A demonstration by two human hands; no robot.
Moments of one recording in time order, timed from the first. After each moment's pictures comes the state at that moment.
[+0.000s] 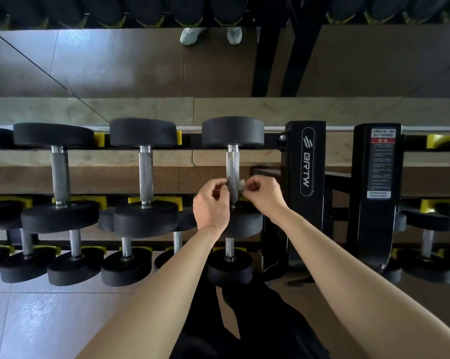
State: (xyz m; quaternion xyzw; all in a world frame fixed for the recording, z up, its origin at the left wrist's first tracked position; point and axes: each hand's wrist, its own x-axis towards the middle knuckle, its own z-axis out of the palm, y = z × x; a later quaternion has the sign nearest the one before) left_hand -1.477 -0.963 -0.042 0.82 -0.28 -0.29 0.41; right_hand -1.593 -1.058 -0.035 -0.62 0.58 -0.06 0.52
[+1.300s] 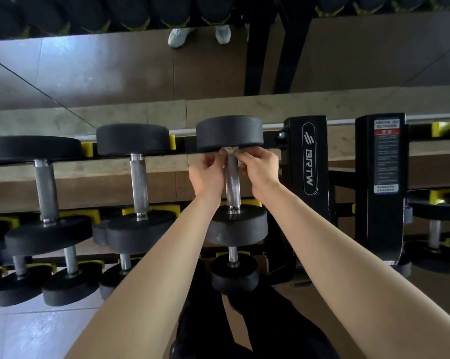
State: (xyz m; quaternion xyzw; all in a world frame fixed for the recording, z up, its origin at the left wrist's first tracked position) left_hand -1.445 -1.038 -0.029 0.76 -0.08 -0.41 0.50; right_hand -1.540 -1.096 -0.030 -0.38 0.63 -0.27 0.62
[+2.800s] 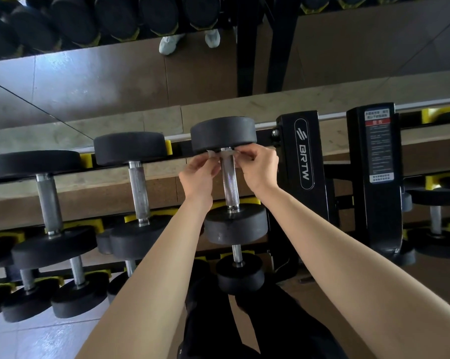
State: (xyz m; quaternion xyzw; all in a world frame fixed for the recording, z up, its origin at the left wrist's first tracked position) left_hand -1.432 -1.026 -0.026 0.69 -0.06 -0.46 0.56; right_hand -1.548 -1.090 -0.028 -0.57 0.62 -0.28 0.47
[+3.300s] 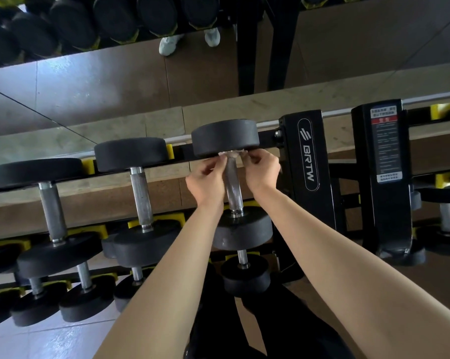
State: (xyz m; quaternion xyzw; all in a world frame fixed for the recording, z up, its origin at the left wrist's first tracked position) left_hand -1.449 -1.036 -0.034 0.74 -0.08 -0.38 0.54; right_hand -1.538 -1.095 -0.043 -0.48 0.70 -0.26 0.46
